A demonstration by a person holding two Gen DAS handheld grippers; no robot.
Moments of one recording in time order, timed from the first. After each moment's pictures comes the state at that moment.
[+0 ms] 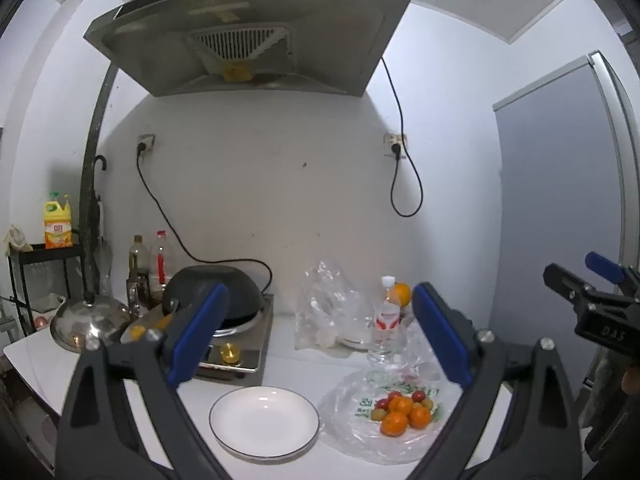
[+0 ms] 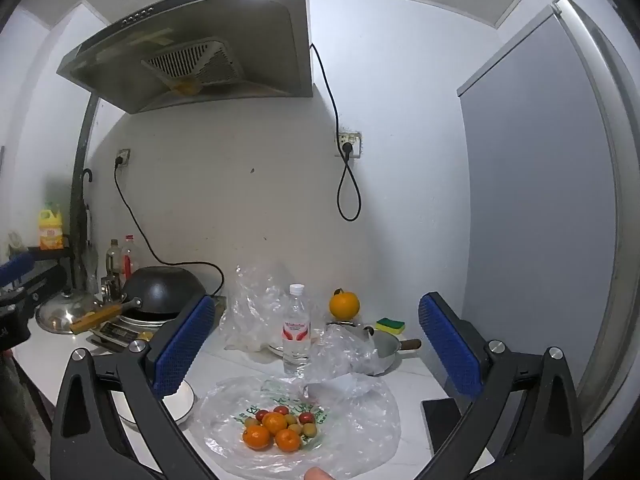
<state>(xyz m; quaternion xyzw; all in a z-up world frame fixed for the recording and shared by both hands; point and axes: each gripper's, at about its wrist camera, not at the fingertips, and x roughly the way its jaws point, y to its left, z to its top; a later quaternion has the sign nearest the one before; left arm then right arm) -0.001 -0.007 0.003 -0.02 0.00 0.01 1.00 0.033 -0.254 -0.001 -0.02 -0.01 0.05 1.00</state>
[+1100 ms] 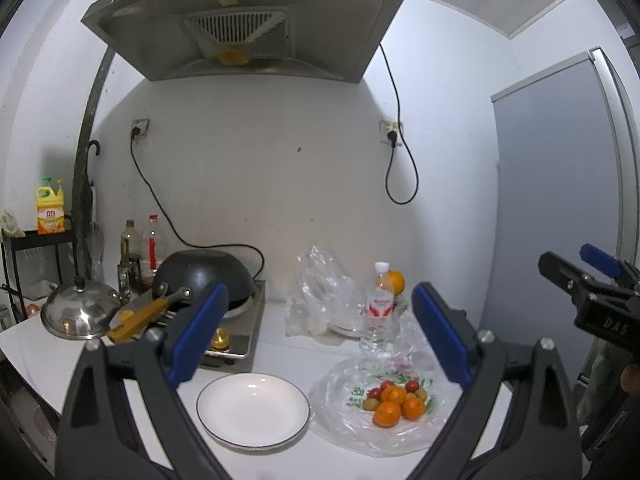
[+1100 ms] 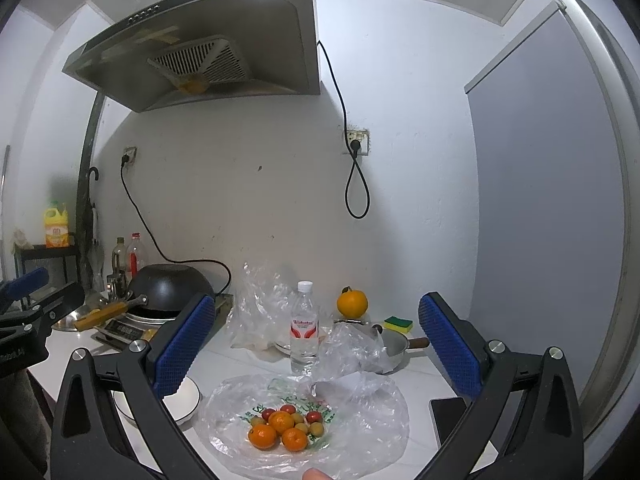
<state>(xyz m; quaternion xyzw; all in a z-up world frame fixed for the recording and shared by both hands) 0.008 0.003 -0.011 -0.04 0.02 -0.01 1.00 0.031 -0.248 -0.005 -0.03 -0.01 0.06 1.00</state>
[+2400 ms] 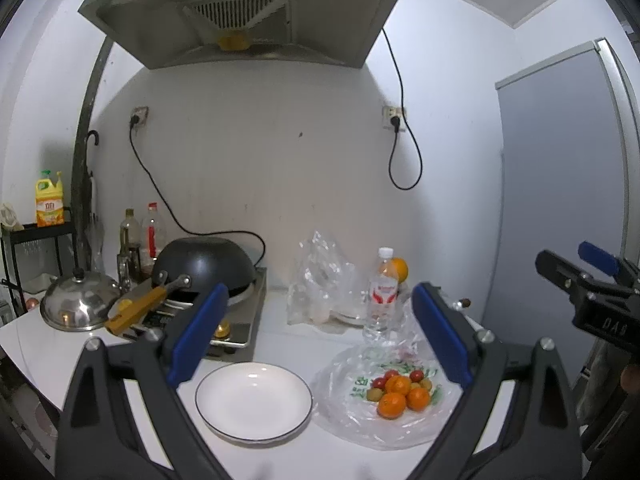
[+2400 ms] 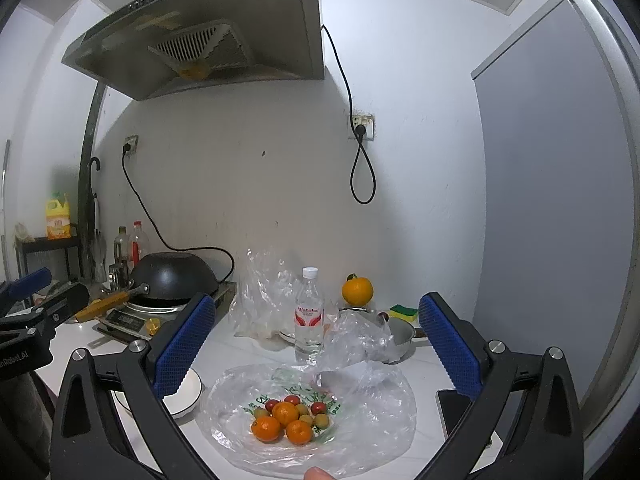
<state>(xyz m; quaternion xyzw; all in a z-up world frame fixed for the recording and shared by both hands) 0.027 0.001 -0.025 -0.04 0.04 0.00 1.00 0.046 -0.240 -0.009 -0.03 0.02 0.07 1.00</state>
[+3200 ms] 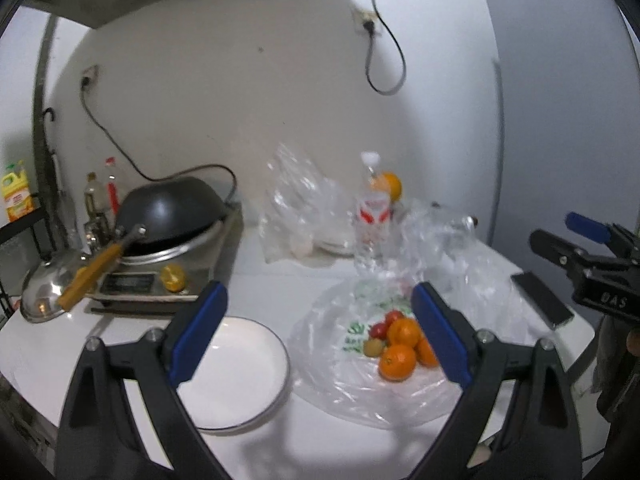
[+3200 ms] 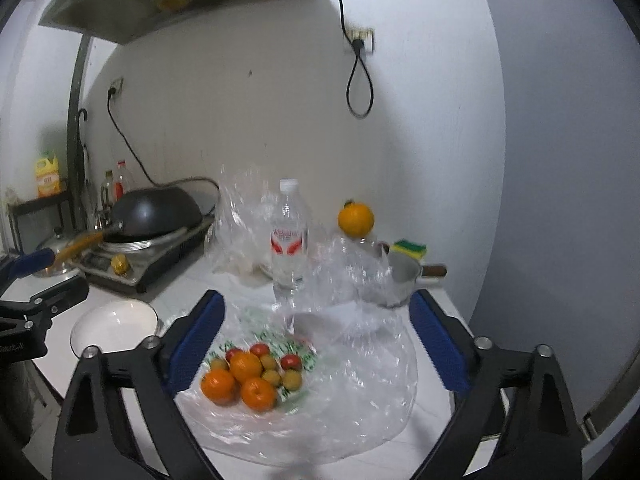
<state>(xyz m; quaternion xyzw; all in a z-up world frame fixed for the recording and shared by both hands) 0.139 -0.054 -0.095 0.03 0.17 -0.03 0.98 0.150 -0.285 -0.087 -0.03 0.15 0.09 0.98</state>
